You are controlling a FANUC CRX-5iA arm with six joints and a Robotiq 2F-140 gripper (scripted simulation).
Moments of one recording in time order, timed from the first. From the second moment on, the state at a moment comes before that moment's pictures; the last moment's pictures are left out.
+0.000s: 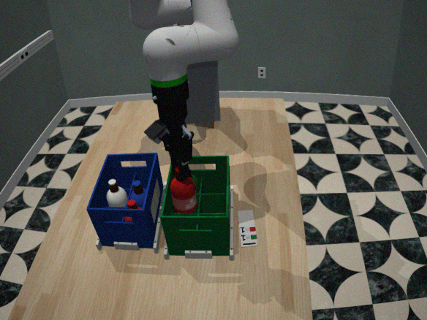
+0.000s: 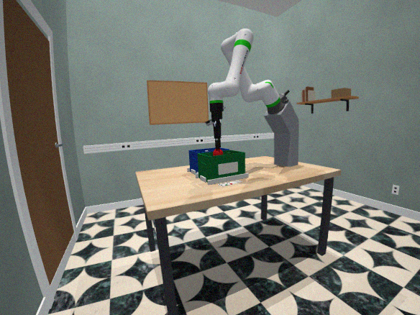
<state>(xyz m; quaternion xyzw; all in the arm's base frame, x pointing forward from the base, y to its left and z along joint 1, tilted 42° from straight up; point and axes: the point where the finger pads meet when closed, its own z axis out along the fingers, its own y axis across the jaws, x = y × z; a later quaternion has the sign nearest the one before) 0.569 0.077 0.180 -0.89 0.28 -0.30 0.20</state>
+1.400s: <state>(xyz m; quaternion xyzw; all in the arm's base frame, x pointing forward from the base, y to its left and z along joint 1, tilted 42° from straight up) 0.593 0.085 0.152 -0.89 0.28 -0.30 0.21</state>
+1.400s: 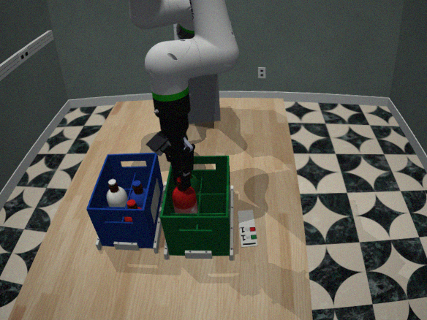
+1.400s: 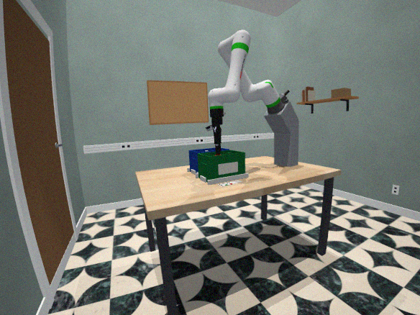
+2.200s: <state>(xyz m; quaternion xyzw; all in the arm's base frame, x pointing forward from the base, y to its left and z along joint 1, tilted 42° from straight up) 0.600 0.087 0.144 -0.89 0.28 -0.30 0.21</state>
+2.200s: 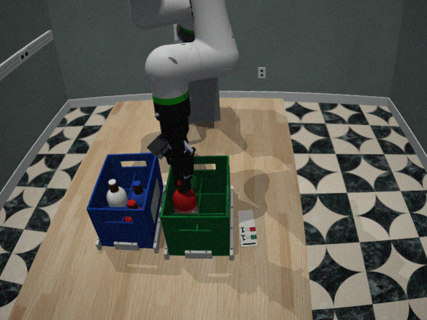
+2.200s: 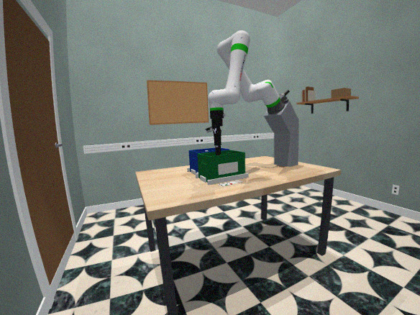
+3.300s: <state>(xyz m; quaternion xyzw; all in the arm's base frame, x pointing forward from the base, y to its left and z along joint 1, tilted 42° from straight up) 0.609 0.090 0.134 -0.89 0.28 -0.30 0.21</state>
